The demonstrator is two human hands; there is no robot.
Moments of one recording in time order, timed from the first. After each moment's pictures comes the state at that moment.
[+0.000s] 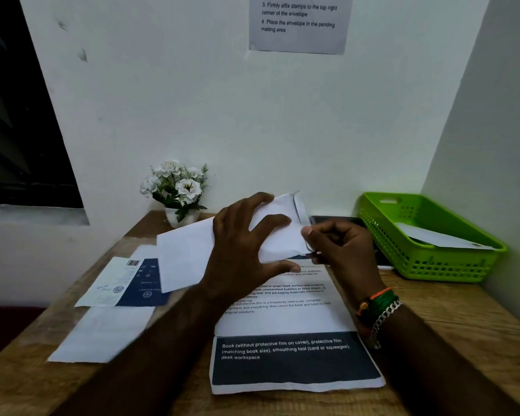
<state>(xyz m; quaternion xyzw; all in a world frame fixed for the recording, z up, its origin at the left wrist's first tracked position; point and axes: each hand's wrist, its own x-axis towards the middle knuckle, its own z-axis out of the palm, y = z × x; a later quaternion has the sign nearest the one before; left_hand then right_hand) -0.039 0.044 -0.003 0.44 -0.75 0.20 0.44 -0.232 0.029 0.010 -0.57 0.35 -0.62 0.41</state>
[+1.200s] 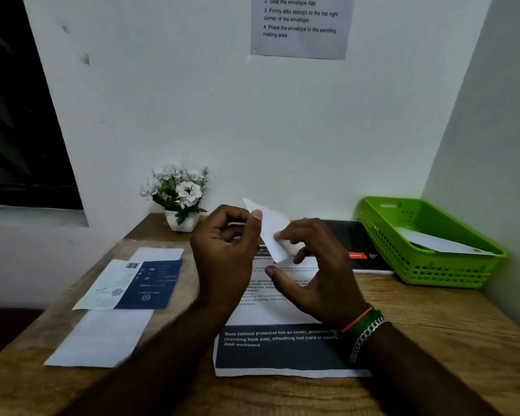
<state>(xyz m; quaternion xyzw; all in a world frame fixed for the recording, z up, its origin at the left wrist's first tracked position) -0.061 0.074 0.020 0.37 -0.48 -0.14 0.78 -0.216 0.054 0.009 -0.81 0.22 -0.54 0.03</state>
